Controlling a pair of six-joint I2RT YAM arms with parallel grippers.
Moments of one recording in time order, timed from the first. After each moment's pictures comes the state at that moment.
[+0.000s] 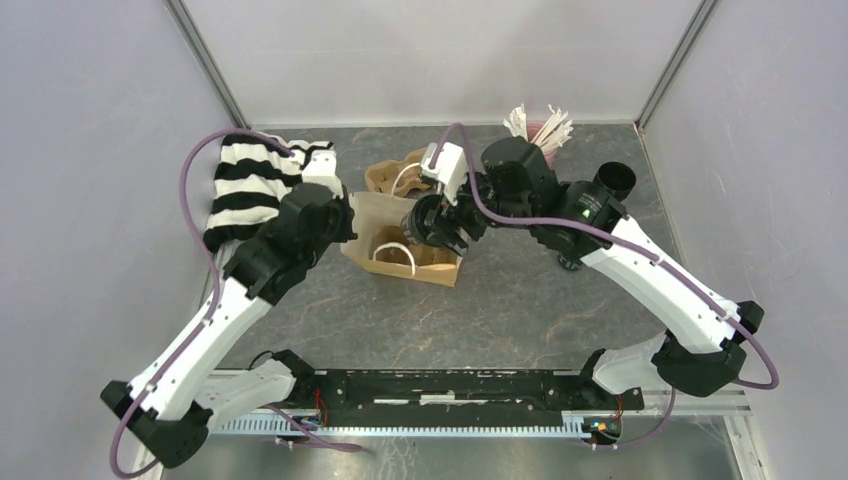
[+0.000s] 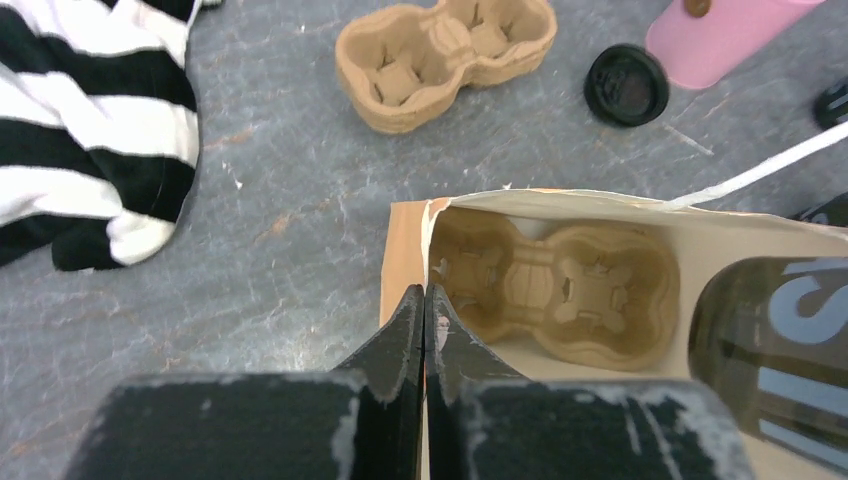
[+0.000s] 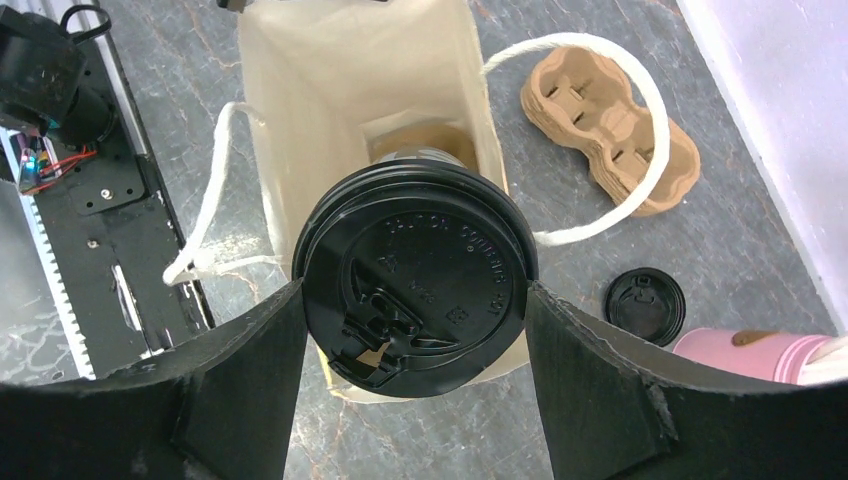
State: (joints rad) left arm -0.62 1.02 1.18 -0.69 -0.38 -0.36; right arm 0.88 1.39 1.73 -0.85 -0.18 -0.25
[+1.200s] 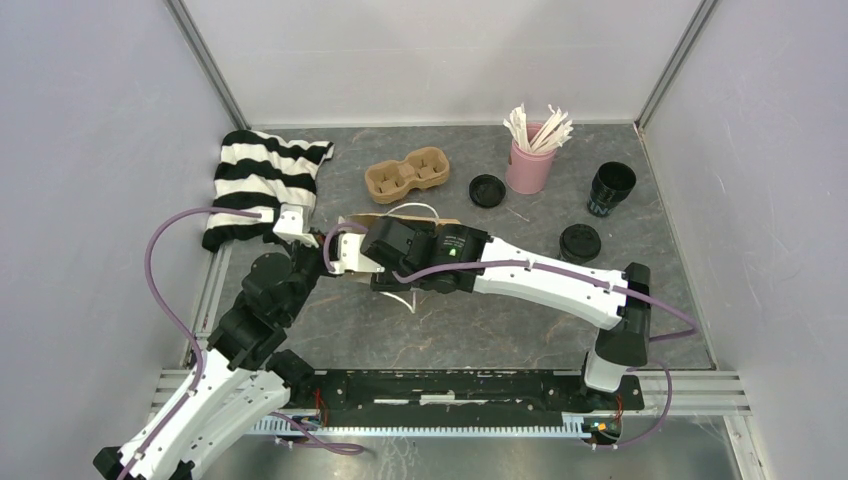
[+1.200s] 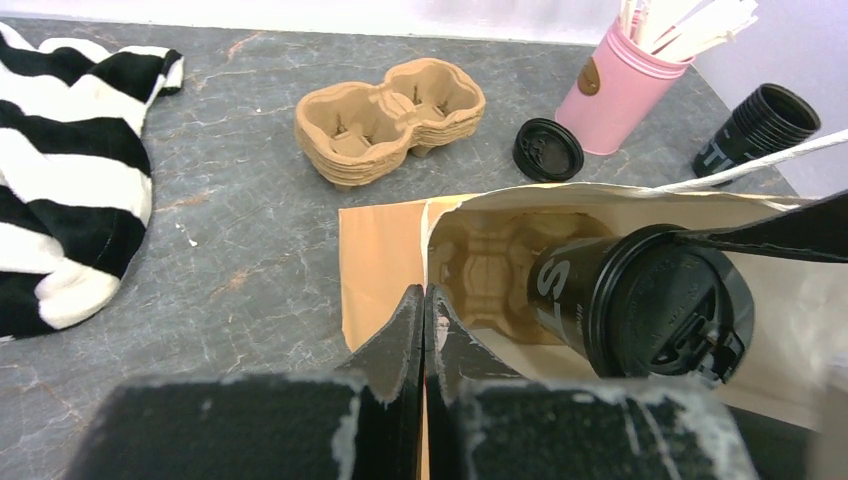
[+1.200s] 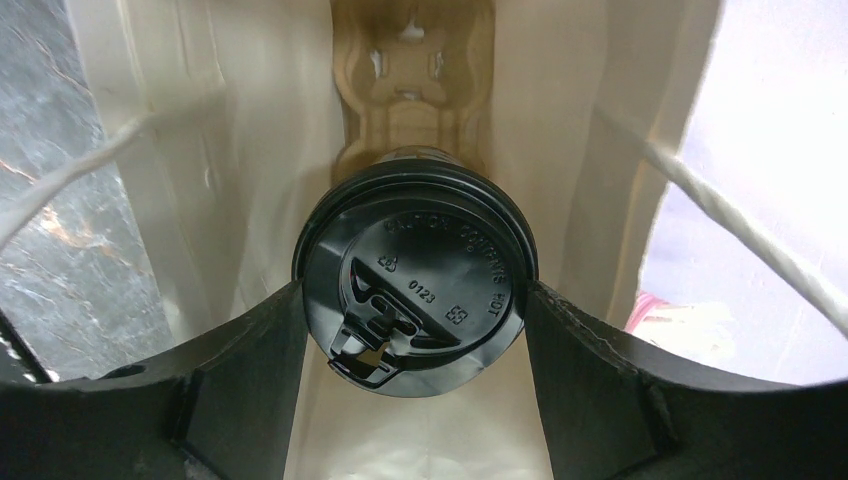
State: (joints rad) left arm -0.62 0.52 0.66 -0.27 -0.32 -0.29; right arm 1.25 1.74 1.80 -0.97 0.45 -0.47
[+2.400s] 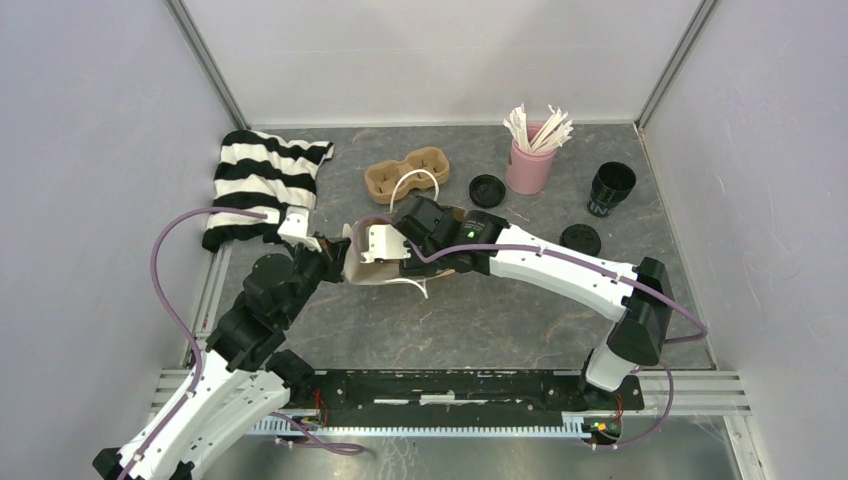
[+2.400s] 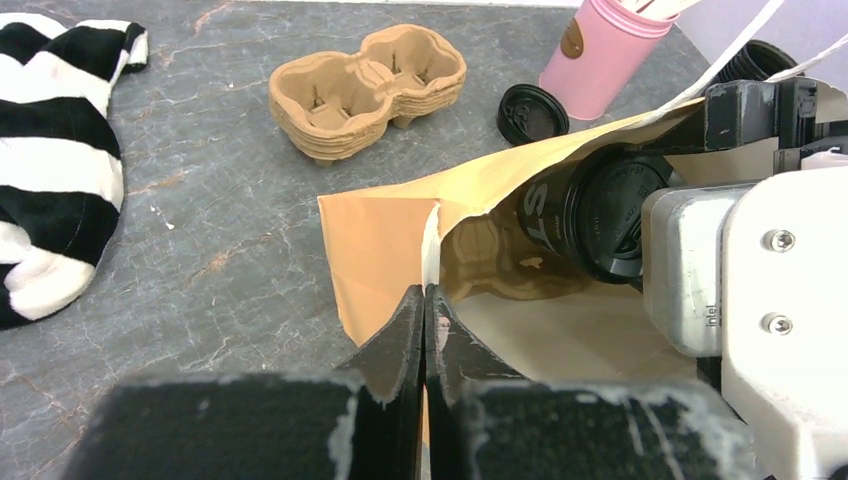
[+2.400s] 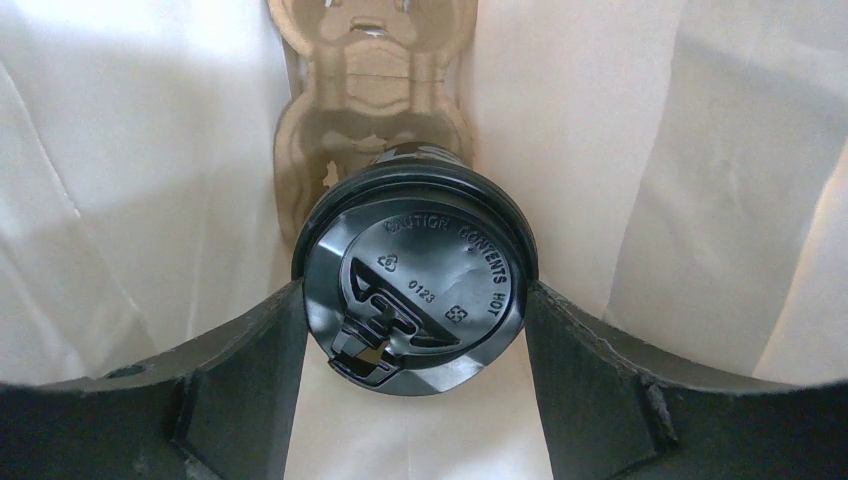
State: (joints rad) left arm -0.62 0.49 0.65 -0.32 -0.25 -0.29; right arm 1.09 1.67 1.56 -0.81 0.36 -0.72
